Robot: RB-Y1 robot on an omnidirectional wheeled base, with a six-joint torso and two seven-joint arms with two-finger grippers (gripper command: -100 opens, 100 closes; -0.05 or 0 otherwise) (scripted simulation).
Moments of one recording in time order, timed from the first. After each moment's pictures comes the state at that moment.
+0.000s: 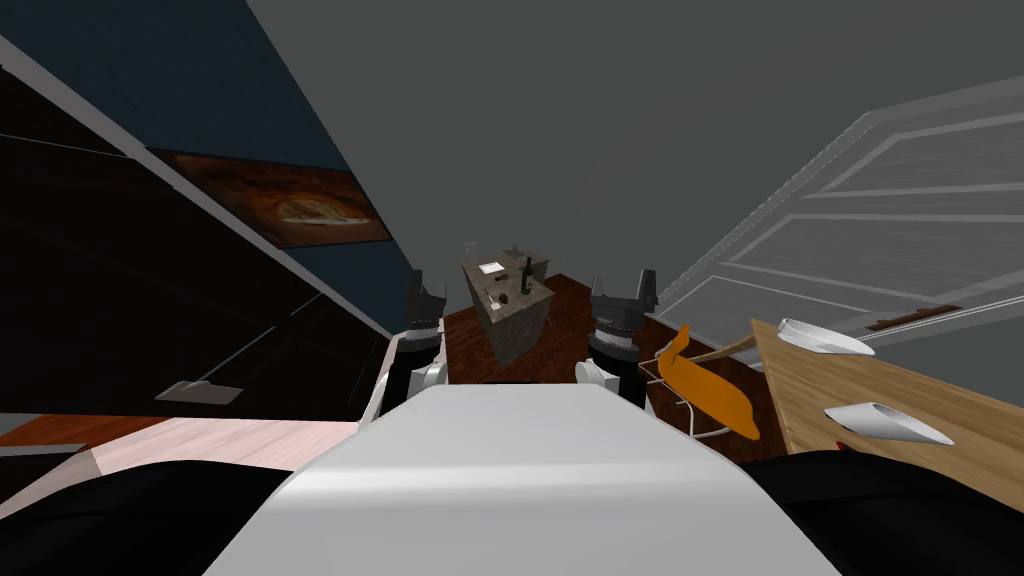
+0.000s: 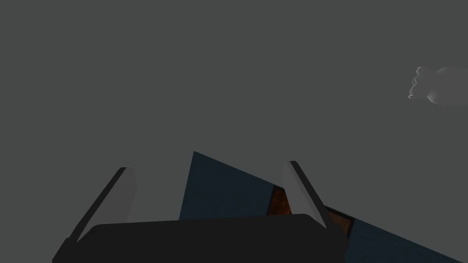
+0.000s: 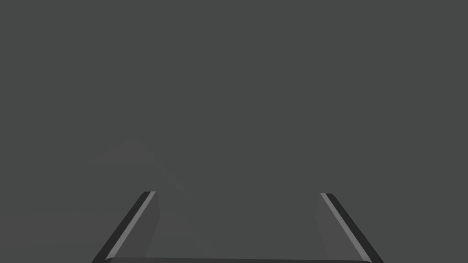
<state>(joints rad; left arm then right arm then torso) 0.50 0.04 -0.06 -2.40 -0.09 -0.35 0.08 0.52 0.04 0.06 -2.40 -0.02 -0.58 -0.17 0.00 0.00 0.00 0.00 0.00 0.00</state>
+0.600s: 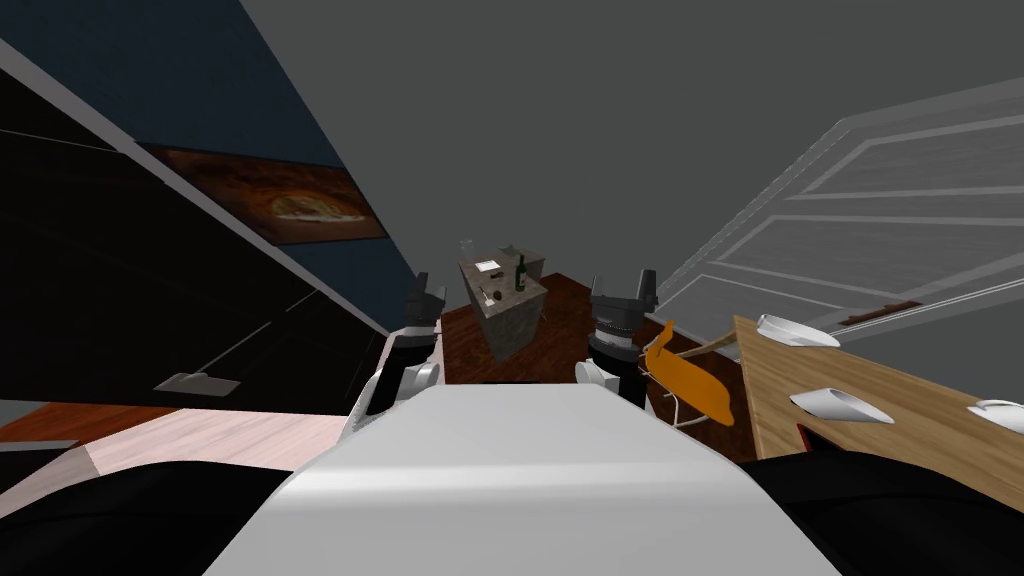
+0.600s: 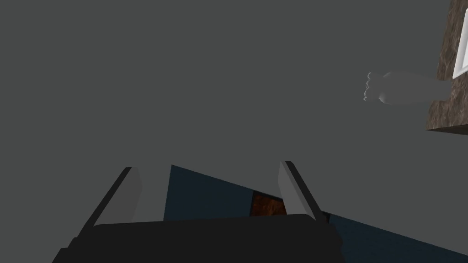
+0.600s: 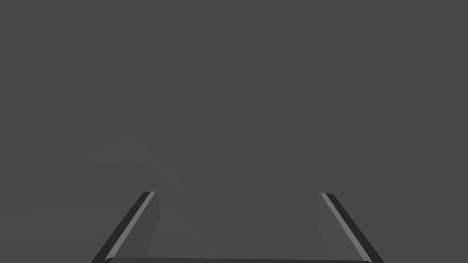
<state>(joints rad) 0.48 0.13 -0.01 -2.40 -0.04 -0.21 0.10 0.52 0.04 0.06 -2.40 -0.02 -0.58 -0.17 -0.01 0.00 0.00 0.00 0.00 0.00</state>
